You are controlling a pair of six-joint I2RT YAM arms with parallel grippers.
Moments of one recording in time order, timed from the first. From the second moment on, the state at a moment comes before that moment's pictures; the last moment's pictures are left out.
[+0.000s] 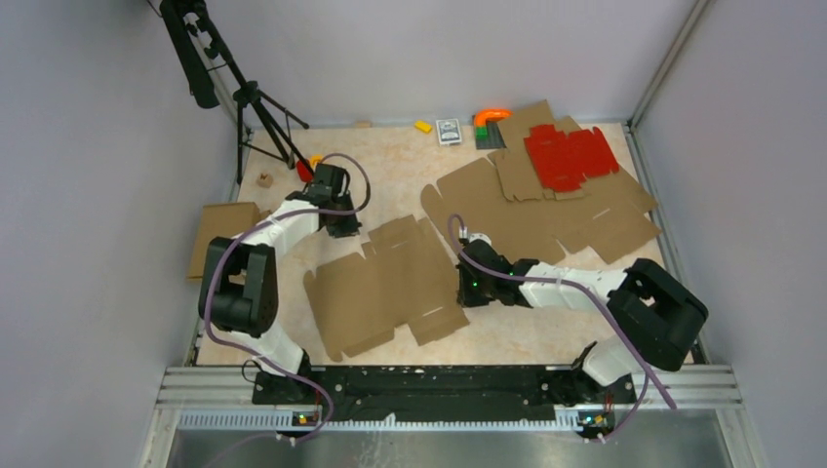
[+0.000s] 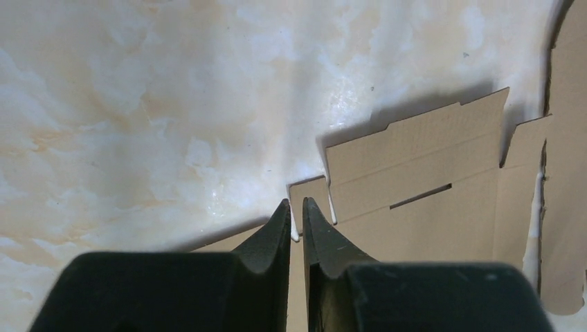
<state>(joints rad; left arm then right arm) -0.22 1.65 1.08 -0.43 0.03 -0.47 0.87 1.47 0.69 -0.18 0.05 0.67</state>
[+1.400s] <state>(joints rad) -0.47 1.84 1.15 -0.50 0.27 -0.35 0.83 1.55 0.85 -0.28 0.16 0.55</state>
